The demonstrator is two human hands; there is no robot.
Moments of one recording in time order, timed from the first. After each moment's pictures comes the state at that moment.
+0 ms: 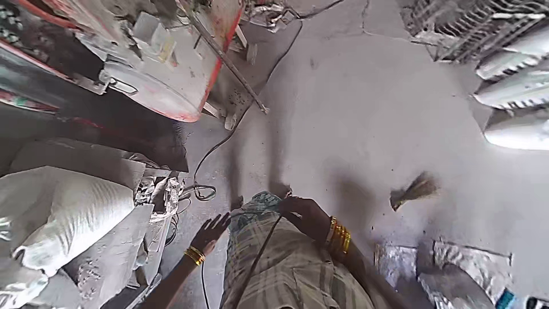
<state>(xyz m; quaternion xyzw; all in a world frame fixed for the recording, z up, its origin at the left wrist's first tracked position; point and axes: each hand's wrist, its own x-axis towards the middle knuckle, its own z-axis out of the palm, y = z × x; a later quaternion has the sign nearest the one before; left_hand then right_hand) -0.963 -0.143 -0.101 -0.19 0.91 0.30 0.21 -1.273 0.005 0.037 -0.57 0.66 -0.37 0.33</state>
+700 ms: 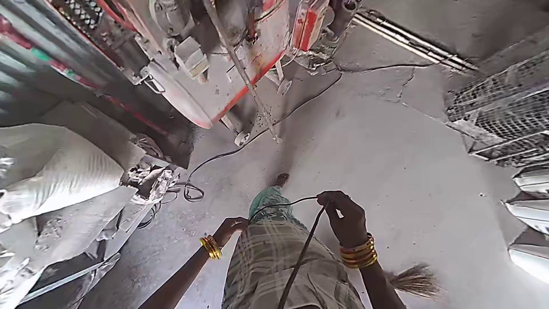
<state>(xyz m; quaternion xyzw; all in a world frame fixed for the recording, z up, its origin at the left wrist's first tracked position) -1.212 -0.098 -0.040 -0.44 0.52 0.73 -0.06 -1.514 -0.010 0.036 -0.57 0.69 -0.42 0.14</state>
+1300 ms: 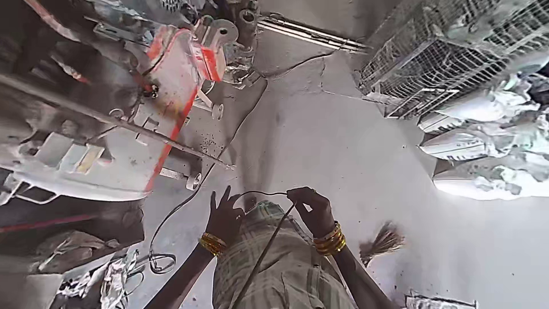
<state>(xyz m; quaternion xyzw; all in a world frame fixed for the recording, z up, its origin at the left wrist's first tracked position) -1.510 -0.298 0.024 -0.24 0.88 0.39 0.12 -1.693 -0.125 0.036 -0.44 0.75 -0.47 0.12</state>
